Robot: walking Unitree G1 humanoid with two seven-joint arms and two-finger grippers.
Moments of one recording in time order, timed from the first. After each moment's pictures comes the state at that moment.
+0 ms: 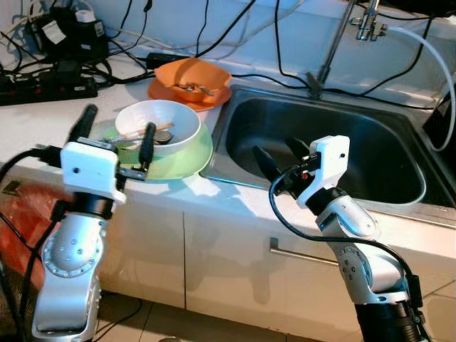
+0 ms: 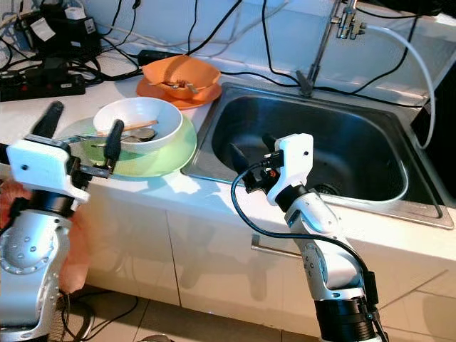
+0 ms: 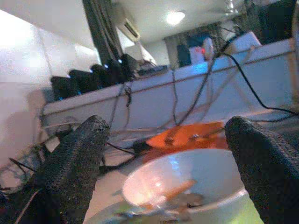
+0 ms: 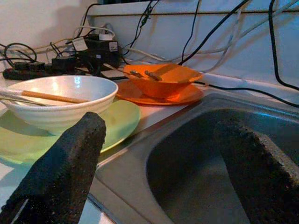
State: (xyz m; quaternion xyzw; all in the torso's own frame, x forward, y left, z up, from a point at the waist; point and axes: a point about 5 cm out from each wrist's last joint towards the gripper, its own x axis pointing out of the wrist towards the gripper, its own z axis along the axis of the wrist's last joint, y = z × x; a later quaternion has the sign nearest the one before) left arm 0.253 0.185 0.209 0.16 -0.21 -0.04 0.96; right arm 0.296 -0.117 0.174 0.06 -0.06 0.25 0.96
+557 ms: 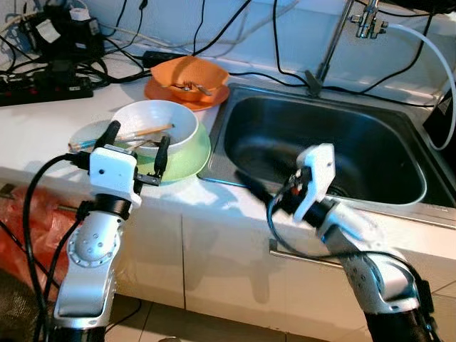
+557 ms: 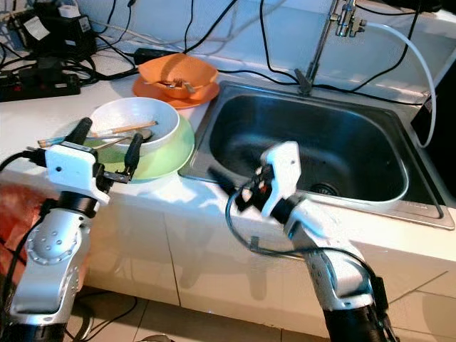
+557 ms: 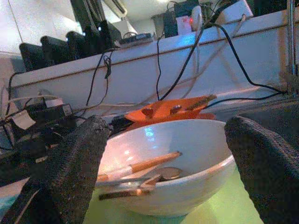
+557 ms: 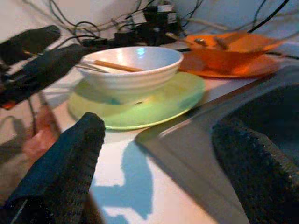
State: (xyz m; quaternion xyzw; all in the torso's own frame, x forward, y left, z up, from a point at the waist) left arm 0.274 0.181 0.182 0.14 -0.17 -0.05 0.97; right arm 0.277 -0.105 0.167 0.08 0.00 0.39 0.92
